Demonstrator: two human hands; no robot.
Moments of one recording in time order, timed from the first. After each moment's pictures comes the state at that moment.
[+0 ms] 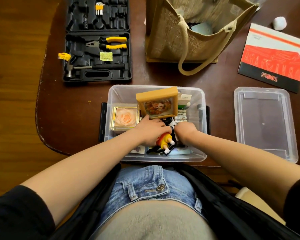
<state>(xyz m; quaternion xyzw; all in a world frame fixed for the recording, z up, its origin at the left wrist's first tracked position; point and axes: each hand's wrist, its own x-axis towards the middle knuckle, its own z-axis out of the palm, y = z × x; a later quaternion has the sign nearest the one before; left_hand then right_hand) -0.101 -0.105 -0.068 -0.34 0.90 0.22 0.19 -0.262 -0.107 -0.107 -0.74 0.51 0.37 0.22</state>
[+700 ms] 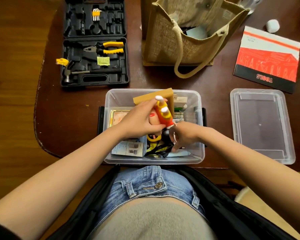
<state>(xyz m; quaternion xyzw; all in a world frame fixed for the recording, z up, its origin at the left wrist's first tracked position) -0.069 -0.129 -0.019 -0.48 0.73 0.45 -0.15 -0.269 -0.127 -0.054 -0.76 0.43 0.27 0.41</state>
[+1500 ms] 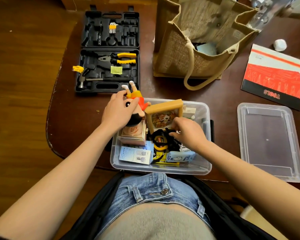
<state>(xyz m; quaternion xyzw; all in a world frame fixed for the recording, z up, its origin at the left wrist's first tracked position) -0.017 -0.147 -0.021 -0.75 0.57 0.29 -0.16 -0.255 -0.117 -0.054 -0.78 0.58 0.00 0.23</state>
